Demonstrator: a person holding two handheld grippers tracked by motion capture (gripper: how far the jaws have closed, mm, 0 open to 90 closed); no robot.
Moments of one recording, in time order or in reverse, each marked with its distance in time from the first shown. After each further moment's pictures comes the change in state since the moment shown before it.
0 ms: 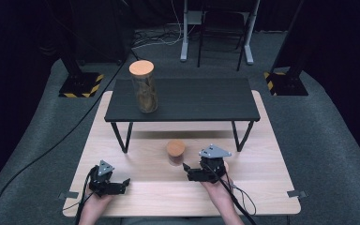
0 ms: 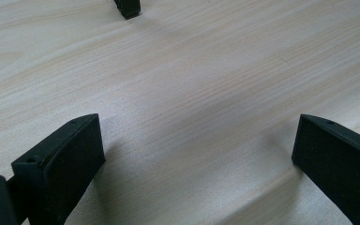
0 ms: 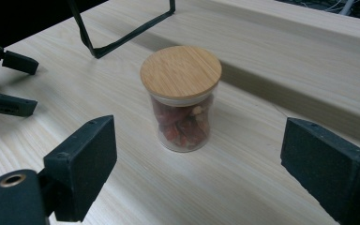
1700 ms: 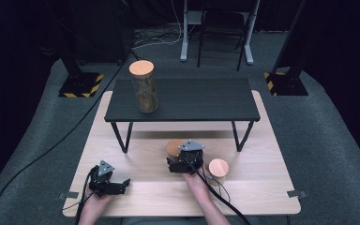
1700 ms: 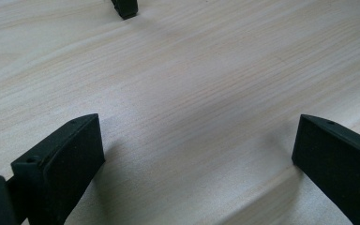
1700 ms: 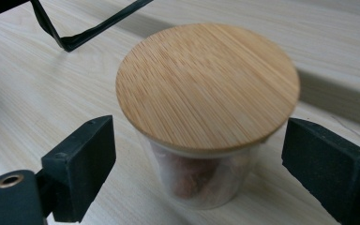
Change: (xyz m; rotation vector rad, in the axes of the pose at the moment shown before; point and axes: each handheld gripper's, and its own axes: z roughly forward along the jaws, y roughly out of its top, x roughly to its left) left arm 0.000 0.000 0.000 0.002 -0.006 0.007; right arm 0.012 -0.003 0.092 0.049 -0.025 0.028
